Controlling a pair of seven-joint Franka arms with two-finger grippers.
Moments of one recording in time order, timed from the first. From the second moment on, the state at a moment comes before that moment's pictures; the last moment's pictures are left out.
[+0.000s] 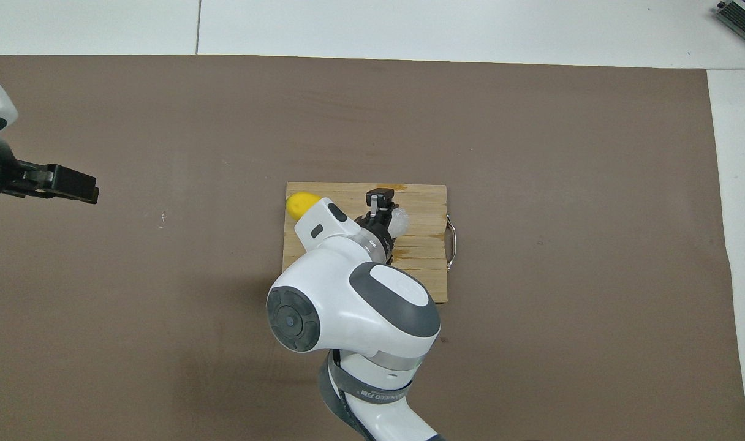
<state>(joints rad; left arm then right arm) 0.01 0.01 -0.12 -1.56 -0.01 1.58 0.05 0.70 0.32 0.04 -1.74 -0.67 2.04 -0.42</state>
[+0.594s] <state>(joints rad) 0.01 0.01 -0.12 -1.56 -0.01 1.58 0.05 0.69 0.32 0.04 -1.73 -0.66 2.04 -0.39</state>
